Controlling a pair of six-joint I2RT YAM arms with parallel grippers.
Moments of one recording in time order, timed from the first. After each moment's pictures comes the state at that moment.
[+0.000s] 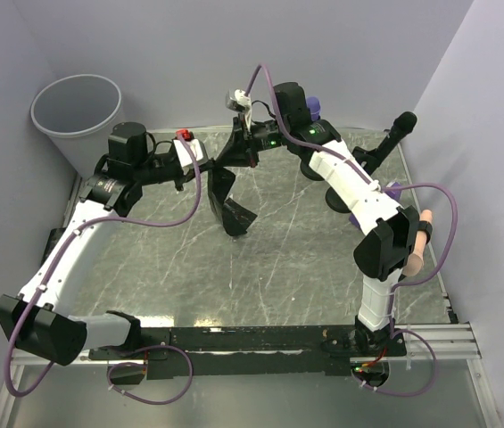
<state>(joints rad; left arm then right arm) -0.33 1.26 1.33 -0.38 0.77 0.62 0.54 1.89 2.01 -0.55 -1.08 -0.25</state>
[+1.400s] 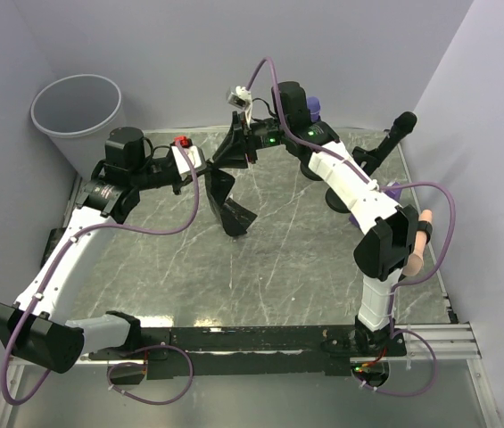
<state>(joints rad) -0.33 1.21 1.29 -0.38 0.76 0.66 0.54 1.89 1.98 -0.43 -1.11 -0.09</state>
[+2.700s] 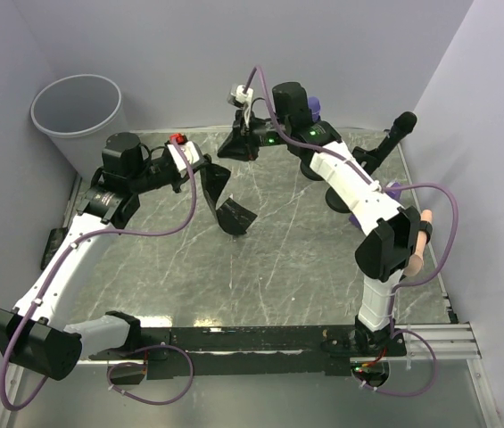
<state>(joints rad) -0.33 1.18 1.22 -0.25 0.65 0.56 0.54 1.88 1.98 -0.48 -0.87 -0.22</state>
